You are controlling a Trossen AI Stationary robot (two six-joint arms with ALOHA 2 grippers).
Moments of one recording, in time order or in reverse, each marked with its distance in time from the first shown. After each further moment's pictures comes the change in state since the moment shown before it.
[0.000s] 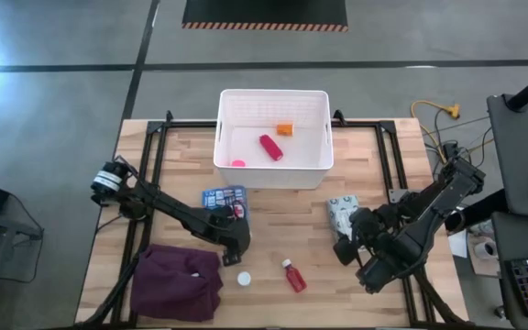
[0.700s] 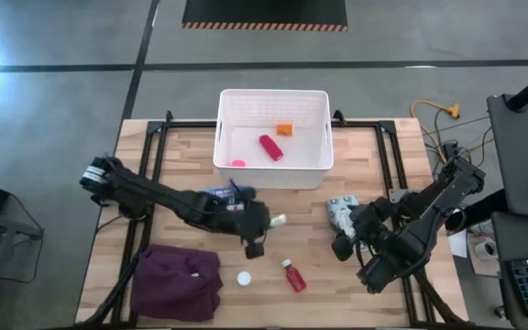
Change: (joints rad) left arm 0.010 -0.118 0.464 -0.068 -0.230 0.249; right arm 0.000 -0.005 0.036 0.000 0.245 -0.077
